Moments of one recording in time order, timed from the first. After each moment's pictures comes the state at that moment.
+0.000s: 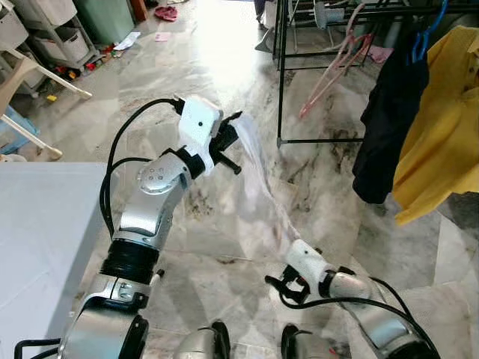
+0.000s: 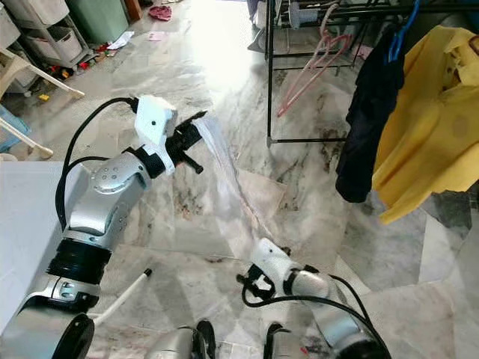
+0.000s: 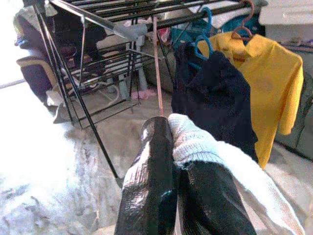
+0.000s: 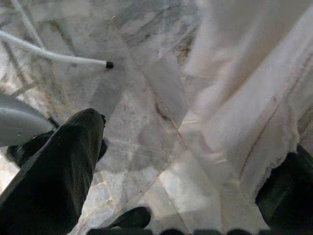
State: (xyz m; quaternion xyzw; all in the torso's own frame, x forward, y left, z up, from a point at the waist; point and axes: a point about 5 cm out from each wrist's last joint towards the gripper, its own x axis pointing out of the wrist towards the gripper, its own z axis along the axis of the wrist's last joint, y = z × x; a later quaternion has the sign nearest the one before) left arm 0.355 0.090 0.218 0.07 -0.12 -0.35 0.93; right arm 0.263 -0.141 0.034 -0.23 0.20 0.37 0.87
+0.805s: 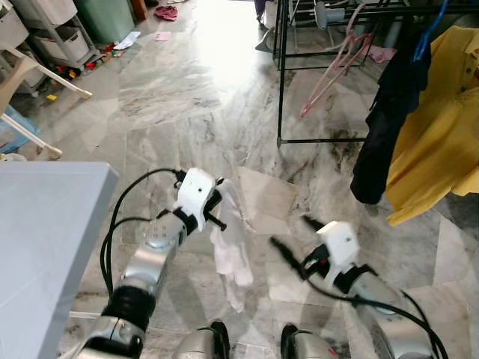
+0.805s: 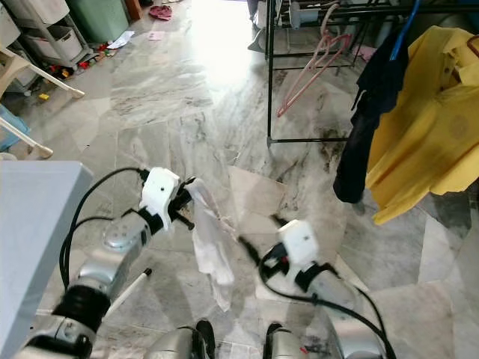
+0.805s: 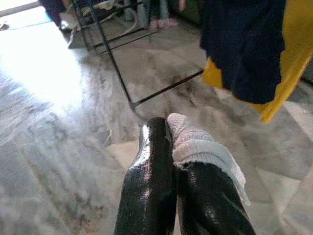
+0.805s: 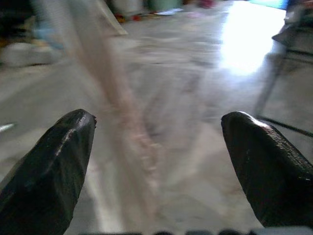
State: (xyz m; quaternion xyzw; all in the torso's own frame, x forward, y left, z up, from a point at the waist) left arm 0.328 0.110 0.102 0.09 0.02 -0.27 0.96; right arm 0.258 -0.155 0.081 -0.07 0.02 0.26 0.96
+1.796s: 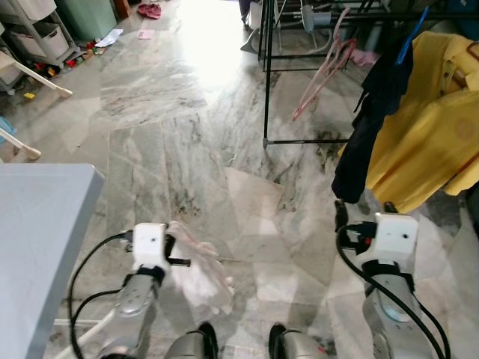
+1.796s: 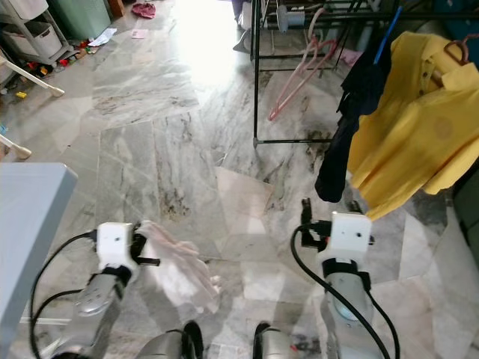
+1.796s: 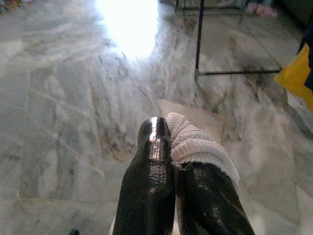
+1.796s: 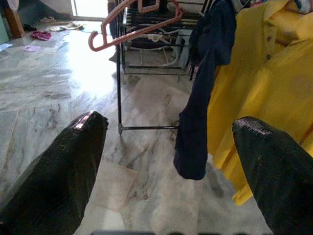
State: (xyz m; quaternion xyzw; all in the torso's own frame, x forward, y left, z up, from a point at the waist) left arm 0.267 0.169 0.039 0.00 0.07 -0.05 1.00; right arm 0.249 -0.187 0.106 -0.03 -0.04 -0.07 1.00
